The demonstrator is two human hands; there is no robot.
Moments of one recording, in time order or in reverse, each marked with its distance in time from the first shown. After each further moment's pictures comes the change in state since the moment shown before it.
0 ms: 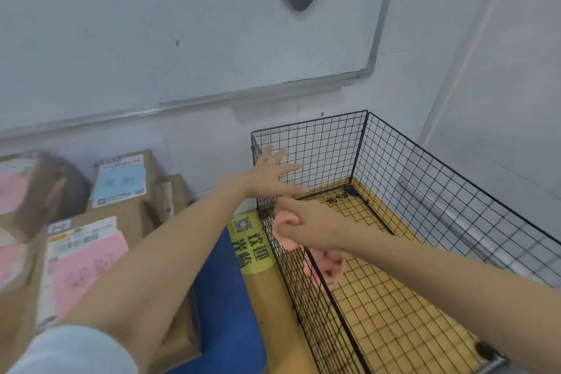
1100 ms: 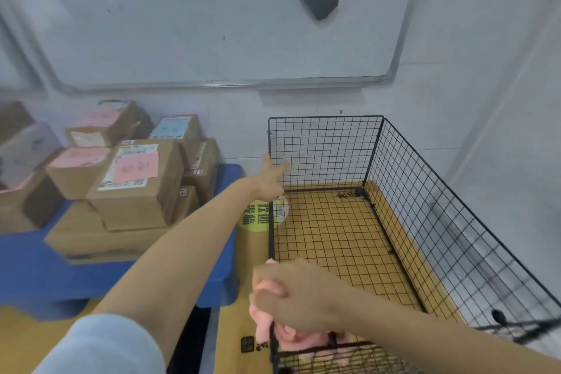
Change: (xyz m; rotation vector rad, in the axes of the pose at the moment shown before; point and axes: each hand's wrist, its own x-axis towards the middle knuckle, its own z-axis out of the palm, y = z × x) left_hand -0.078 0.105 0.067 -0.244 0.160 -0.458; right_hand -0.196 -0.020 0.000 0.004 -0.344 -0.325
